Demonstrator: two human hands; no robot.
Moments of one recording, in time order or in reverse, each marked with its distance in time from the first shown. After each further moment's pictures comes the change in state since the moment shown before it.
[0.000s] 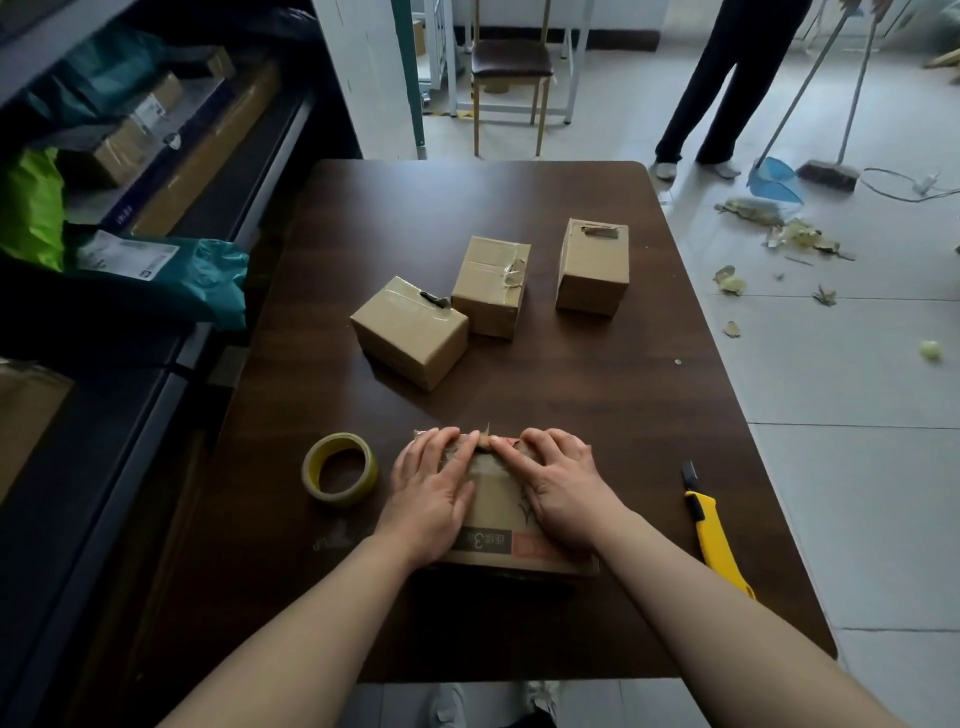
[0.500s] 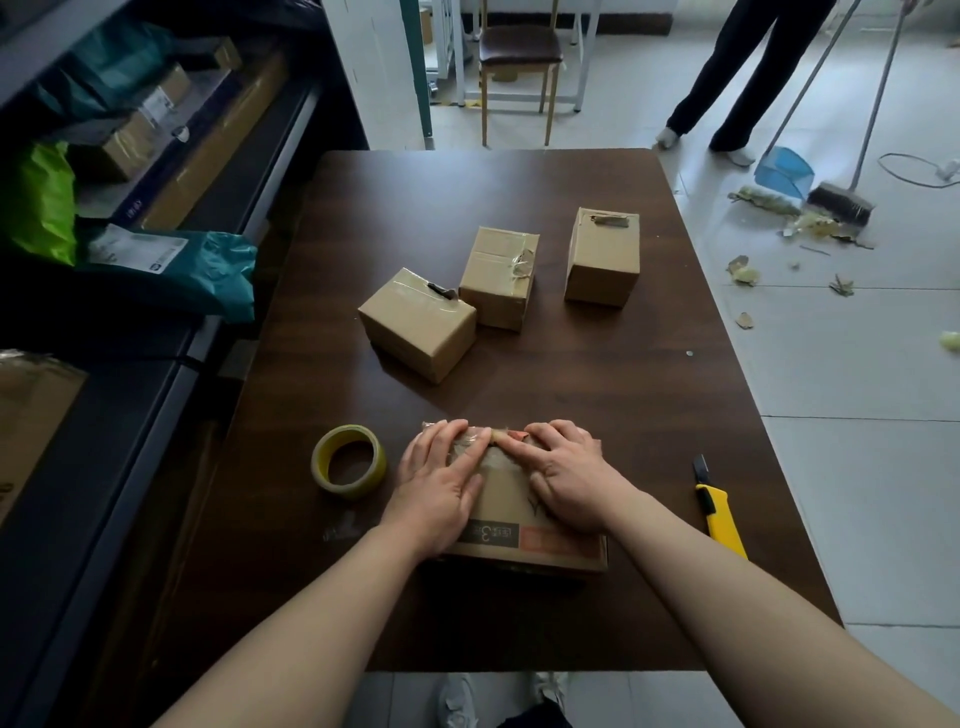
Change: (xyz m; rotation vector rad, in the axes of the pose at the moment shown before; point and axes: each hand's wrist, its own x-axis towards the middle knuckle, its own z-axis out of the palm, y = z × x) left_hand 0.000 -0.003 0.002 0.058 -0.016 0.027; right_hand 0.008 0.008 -0.001 0.052 0.024 -0.091
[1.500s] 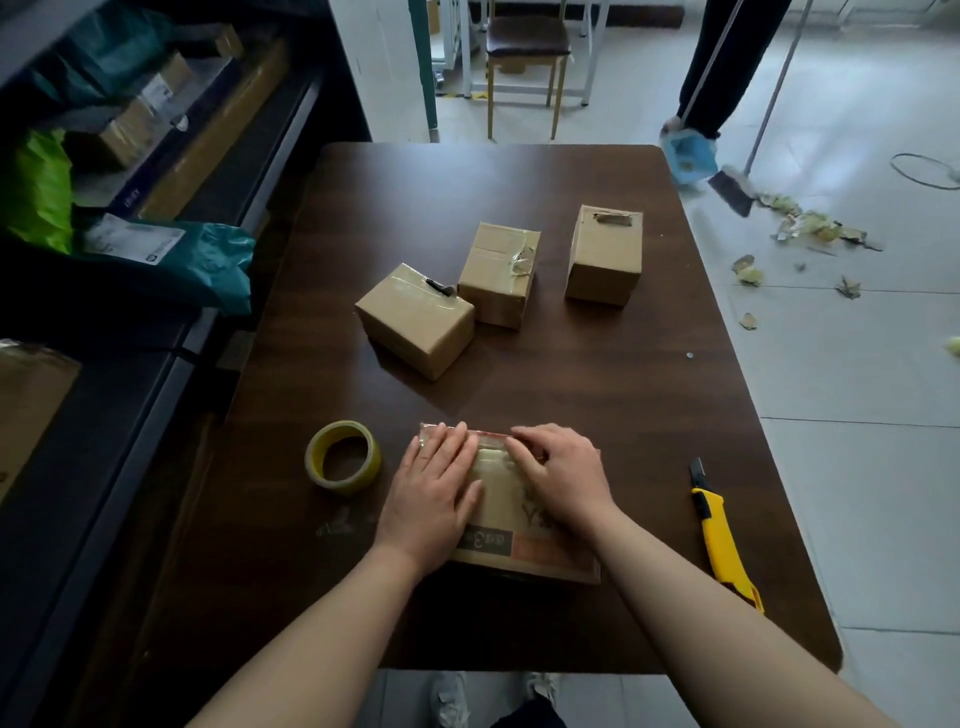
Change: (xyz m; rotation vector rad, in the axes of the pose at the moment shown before) left_hand -0.007 0.003 0.020 0.052 0.192 0.051; right_hand 0.006 -0.011 0.009 0.427 0.345 0.321
